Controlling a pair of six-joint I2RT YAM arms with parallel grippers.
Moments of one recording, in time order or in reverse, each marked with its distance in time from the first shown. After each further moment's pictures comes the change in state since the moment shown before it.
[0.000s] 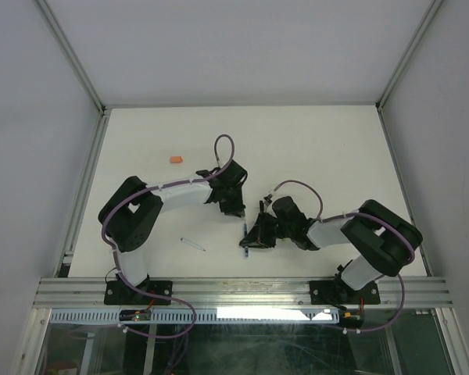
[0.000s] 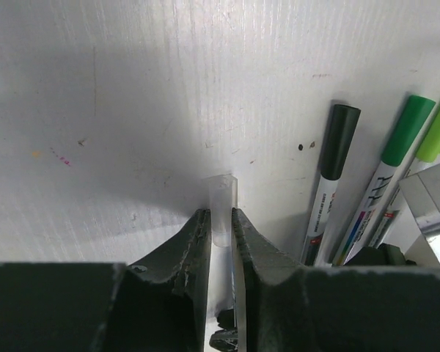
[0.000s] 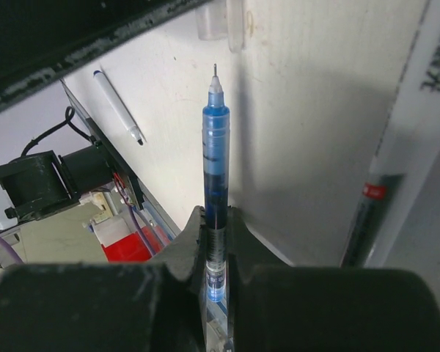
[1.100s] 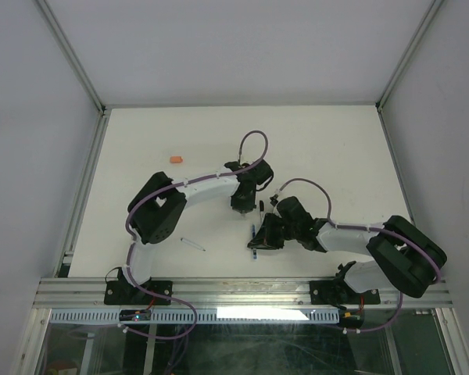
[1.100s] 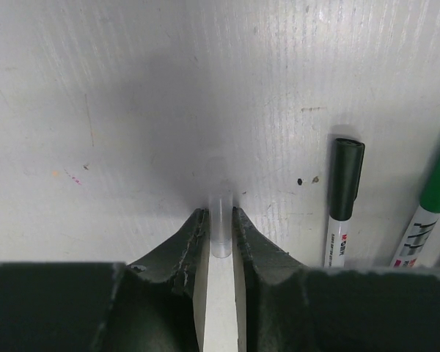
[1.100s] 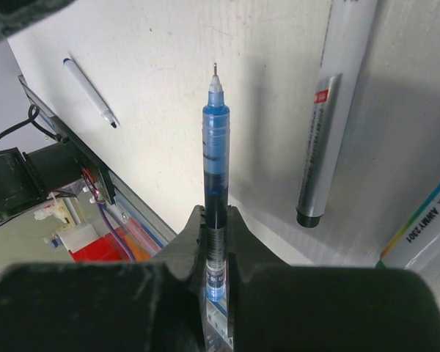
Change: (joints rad) left arm -0.105 0.231 0.375 -0.371 -0.267 0.093; right arm -0.001 -0.208 0.000 -0.296 0.079 -0.102
